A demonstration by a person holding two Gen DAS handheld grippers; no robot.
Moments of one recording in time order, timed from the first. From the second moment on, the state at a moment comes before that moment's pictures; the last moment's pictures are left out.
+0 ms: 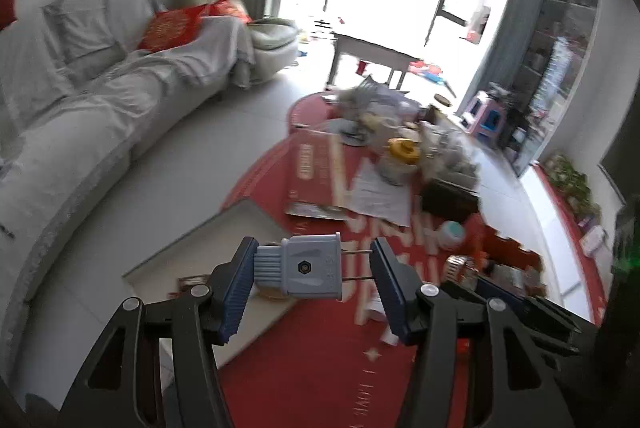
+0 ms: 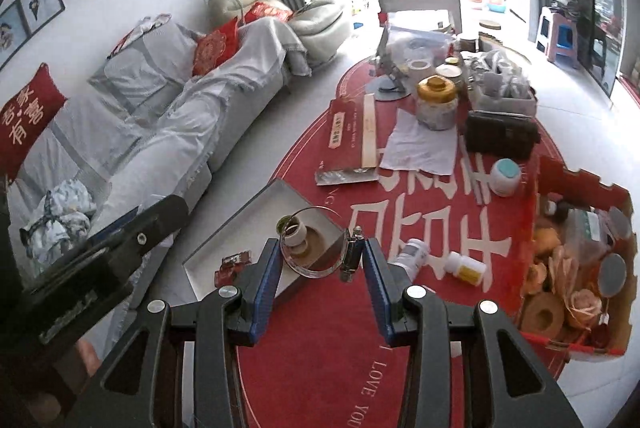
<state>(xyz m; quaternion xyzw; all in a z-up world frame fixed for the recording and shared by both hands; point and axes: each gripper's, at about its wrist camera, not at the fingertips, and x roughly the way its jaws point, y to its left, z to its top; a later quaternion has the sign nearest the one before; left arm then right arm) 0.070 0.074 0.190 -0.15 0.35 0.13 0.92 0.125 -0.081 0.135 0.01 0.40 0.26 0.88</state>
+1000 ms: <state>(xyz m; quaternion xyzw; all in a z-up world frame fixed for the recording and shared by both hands) 0.096 0.198 0.009 -0.19 0.50 0.26 0.80 0.178 0.064 -0.004 -0.08 0.53 0.28 0.80</state>
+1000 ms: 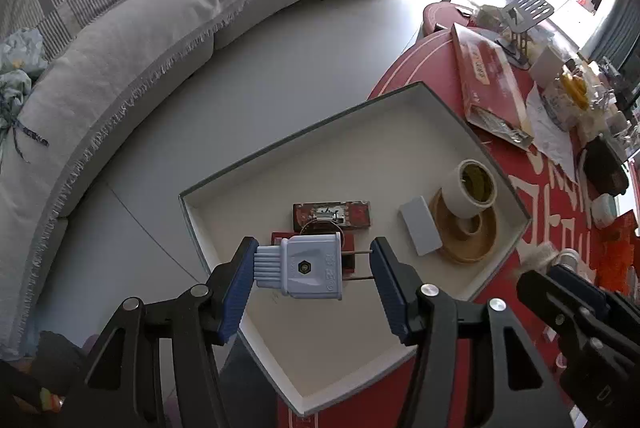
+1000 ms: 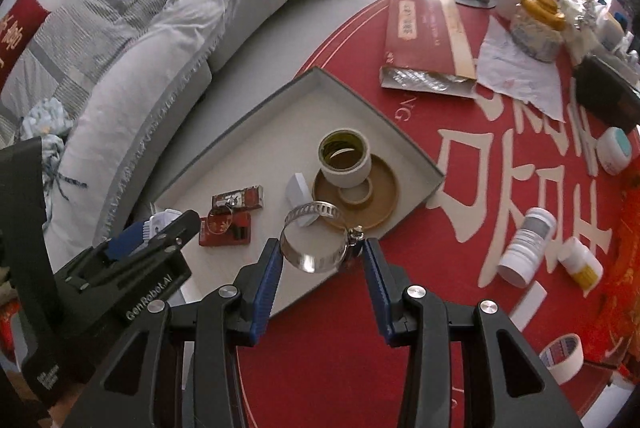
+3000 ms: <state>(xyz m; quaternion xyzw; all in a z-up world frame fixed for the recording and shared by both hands) 0.087 0.081 -0.021 -0.10 0.60 0.14 0.78 0.301 -0.104 -0.076 0.05 0.50 0.08 0.86</state>
